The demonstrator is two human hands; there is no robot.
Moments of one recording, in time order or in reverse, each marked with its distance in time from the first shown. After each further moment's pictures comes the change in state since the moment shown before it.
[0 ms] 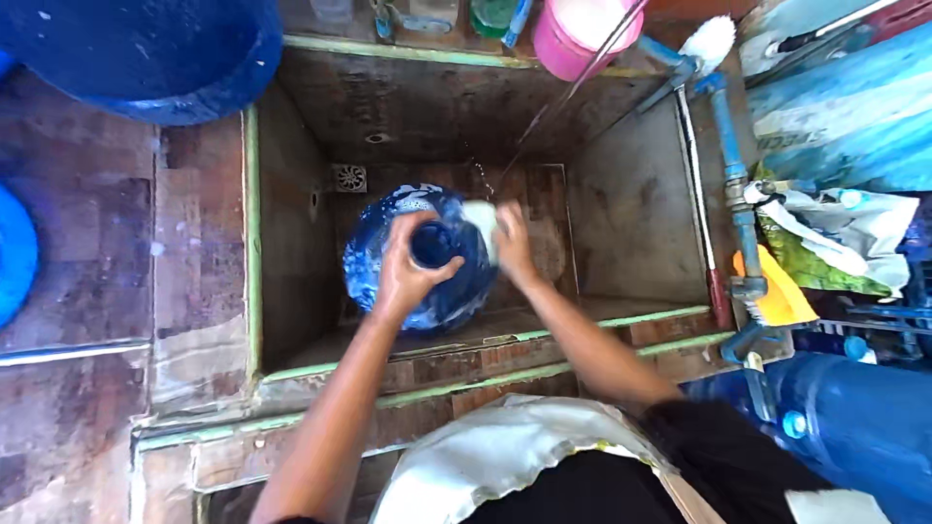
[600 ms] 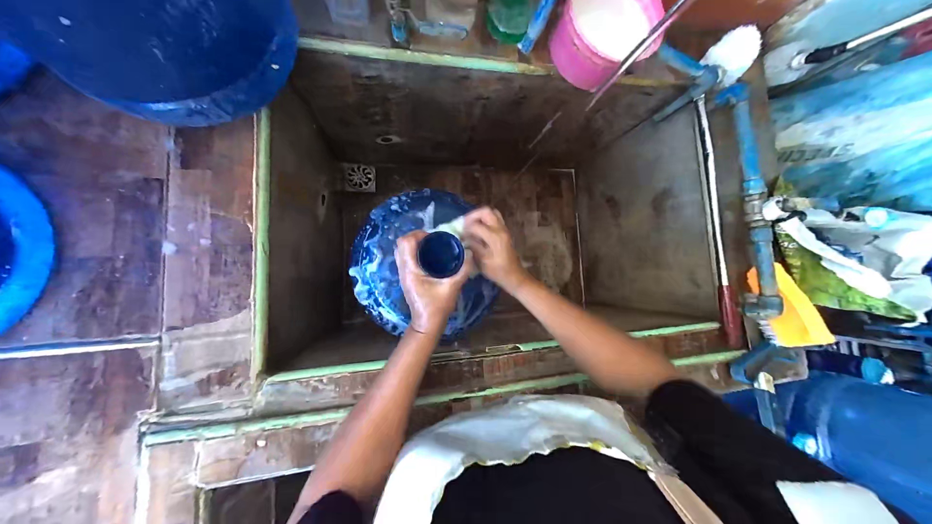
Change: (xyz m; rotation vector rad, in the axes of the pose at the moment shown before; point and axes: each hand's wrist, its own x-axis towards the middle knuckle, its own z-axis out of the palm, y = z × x) left_hand -0.012 -0.007 0.048 0.052 0.434 0.032; right_hand 0.009 -0.024 0.018 0.013 -0.064 -0.416
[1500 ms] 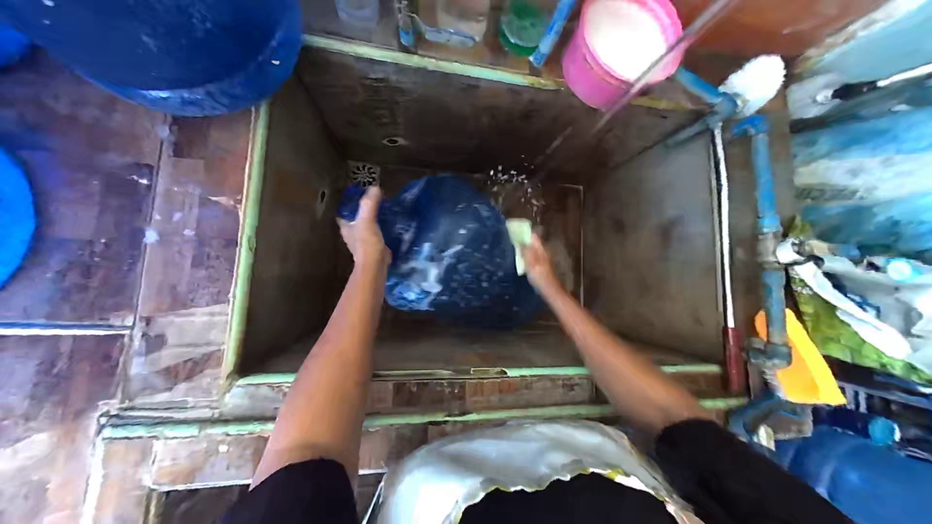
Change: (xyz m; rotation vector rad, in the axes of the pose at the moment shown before) left_hand 0.106 -0.060 -0.003 -0.322 0.299 -0.599; right_hand -0.027 0.105 -0.052 0.061 -0.049 0.633
